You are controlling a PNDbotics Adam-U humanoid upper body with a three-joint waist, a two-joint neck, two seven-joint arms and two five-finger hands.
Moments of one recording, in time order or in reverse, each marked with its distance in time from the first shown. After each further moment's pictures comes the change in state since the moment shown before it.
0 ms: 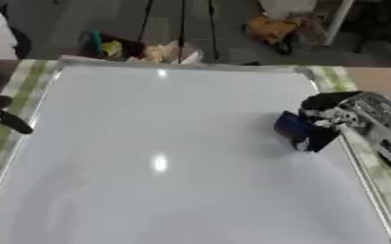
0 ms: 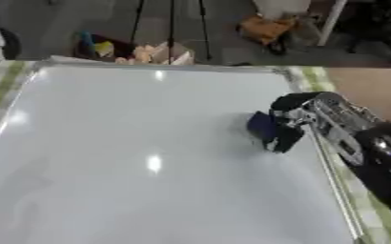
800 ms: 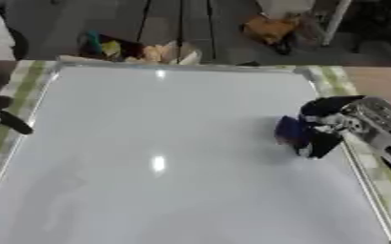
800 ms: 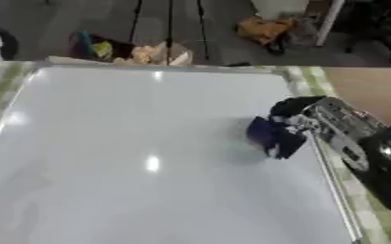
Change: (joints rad) left arm 0.000 0.000 -0.002 0.000 0.000 0.000 -0.002; right arm 0.056 -0.047 0.042 -0.126 -0.019 -0.053 0.040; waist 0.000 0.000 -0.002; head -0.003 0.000
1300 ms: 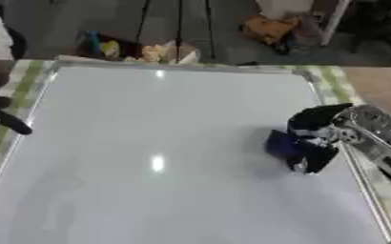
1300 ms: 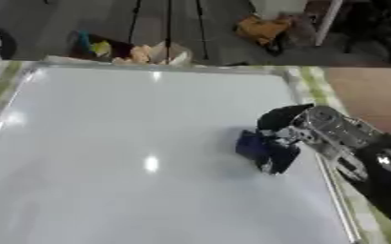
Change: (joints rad) left arm 0.000 0.000 0.000 0.000 0.000 0.000 -0.001; right arm 0.016 -0.009 0.048 -0.114 -0.029 -0.017 0.059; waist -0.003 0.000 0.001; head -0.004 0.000
